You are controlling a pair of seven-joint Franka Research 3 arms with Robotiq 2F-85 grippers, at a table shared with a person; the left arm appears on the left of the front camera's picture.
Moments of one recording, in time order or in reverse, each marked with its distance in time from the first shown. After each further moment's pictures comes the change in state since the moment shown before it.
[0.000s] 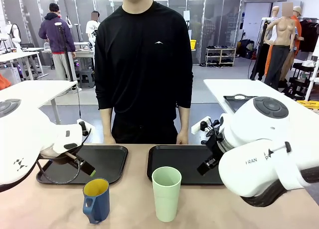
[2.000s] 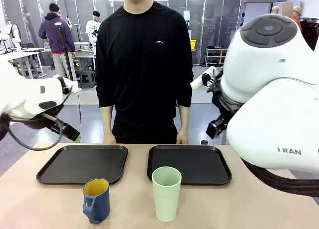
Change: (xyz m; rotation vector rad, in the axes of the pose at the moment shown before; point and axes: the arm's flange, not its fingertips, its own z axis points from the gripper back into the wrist) left arm 0.029 0.007 0.143 0.135 -0.083 0.056; right arm 0.049 0.014 0.152 -0.323 0.056 -0.010
